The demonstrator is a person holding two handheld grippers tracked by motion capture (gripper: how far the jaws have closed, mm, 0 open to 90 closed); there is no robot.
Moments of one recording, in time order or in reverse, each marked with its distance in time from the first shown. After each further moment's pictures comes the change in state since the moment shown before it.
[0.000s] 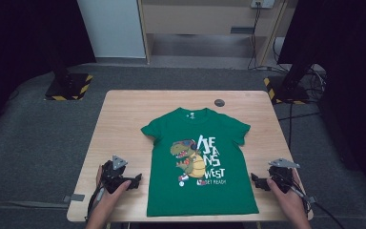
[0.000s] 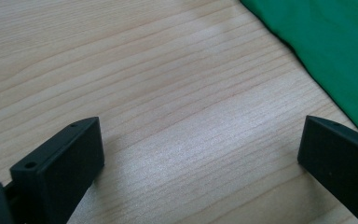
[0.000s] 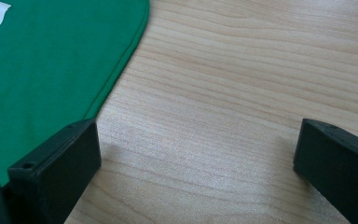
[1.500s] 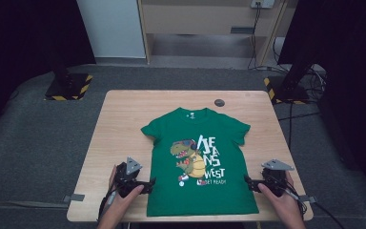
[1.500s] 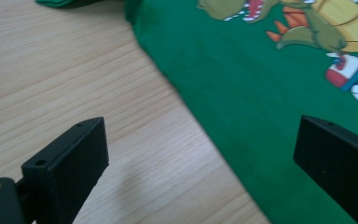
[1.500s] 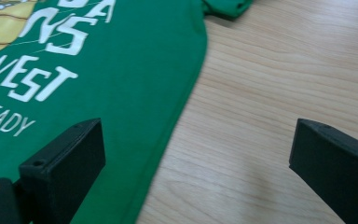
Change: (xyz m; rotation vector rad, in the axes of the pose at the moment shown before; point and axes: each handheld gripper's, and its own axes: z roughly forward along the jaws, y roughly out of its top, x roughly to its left) left arm -0.054 0.020 -0.012 -0.050 -0.108 0.088; right arm 0.034 0.011 -0.015 -0.052 0.039 -0.046
